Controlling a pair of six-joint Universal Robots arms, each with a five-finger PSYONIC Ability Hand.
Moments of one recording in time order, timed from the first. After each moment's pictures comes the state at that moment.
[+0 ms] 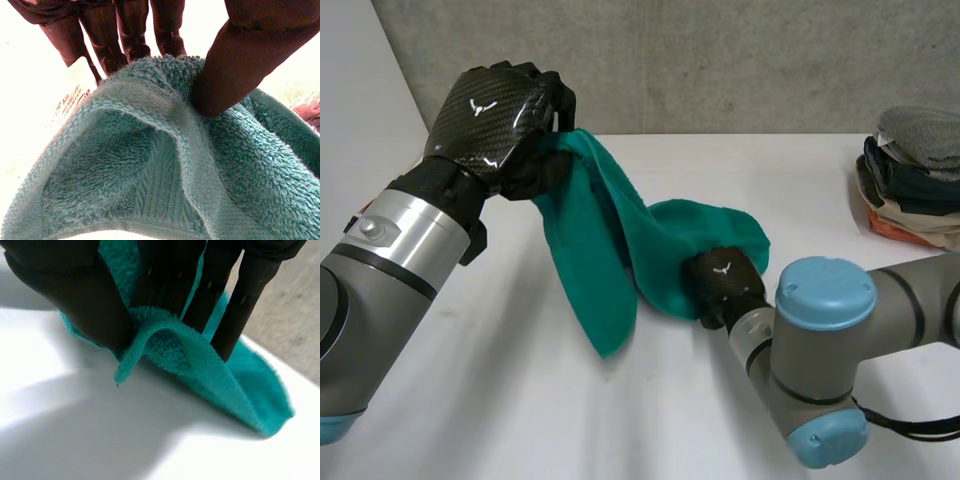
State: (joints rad) left arm 4.27 -1.54 -1.74 3.54 -1.33 3.19; right arm 2.19 -0.98 1.57 -0.34 1.59 2.85; left_hand 1.14 1.20 1.20 1.20 0.97; right_hand 1.12 1.18 1.18 1.19 0.97
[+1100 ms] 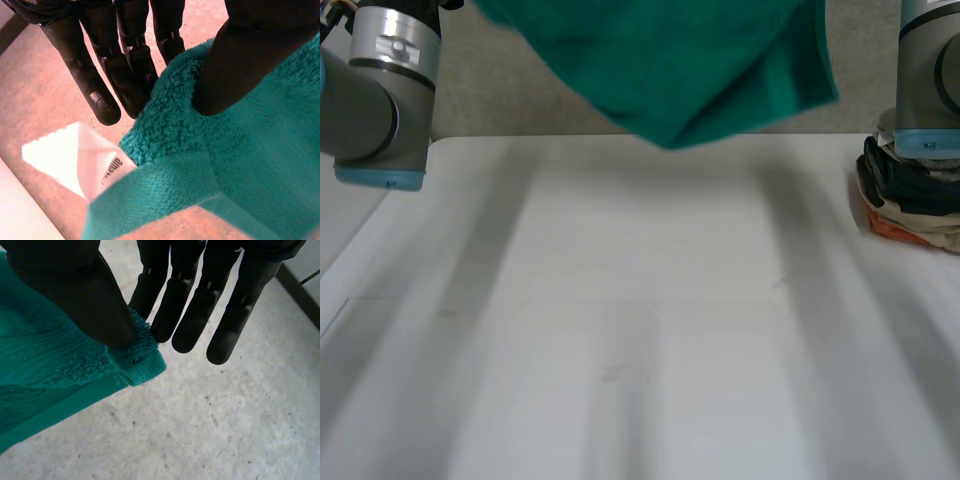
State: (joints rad) left arm 4.41 -2.05 -1.05 3.85 -1.43 3.74; right arm 1.89 -1.10 0.89 -0.61 1.59 2.59; left_hand 1.14 1.20 1.20 1.20 0.98; right_hand 1.12 1.18 1.19 1.20 0.99
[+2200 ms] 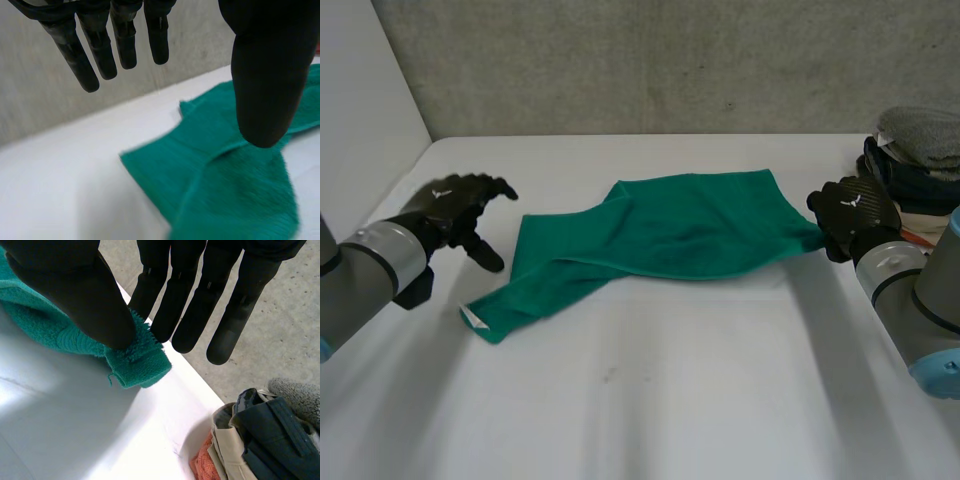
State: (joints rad) left arm 4.56 -1.87 -1.57 3.14 -1.28 3.24; right arm 1.80 -1.17 1.66 -0.37 1.46 2.60; left_hand 0.37 0.37 0.37 0.37 0.20; right_hand 1.12 1.18 1.19 1.20 0.99
